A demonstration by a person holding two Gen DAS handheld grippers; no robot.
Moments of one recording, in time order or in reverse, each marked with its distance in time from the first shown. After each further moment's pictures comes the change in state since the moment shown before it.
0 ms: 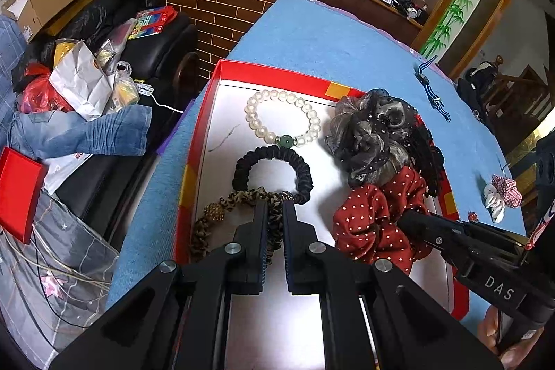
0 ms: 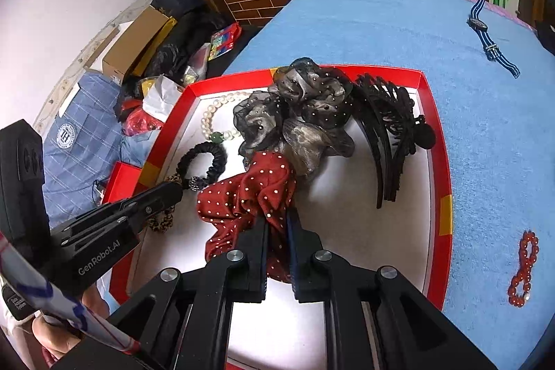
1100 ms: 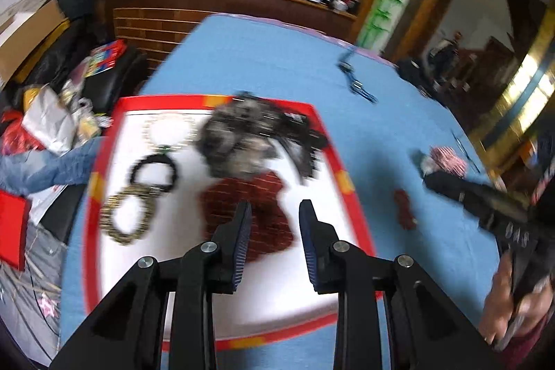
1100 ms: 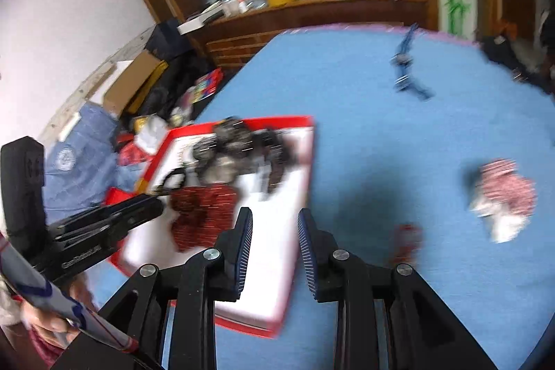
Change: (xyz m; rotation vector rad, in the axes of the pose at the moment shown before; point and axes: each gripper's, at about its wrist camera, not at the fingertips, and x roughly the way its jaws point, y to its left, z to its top) left arm -0.048 -0.117 -0.025 0.173 -0.033 -0.107; right arm -0.142 -0.090 -0.033 -0.008 -0.214 -0.136
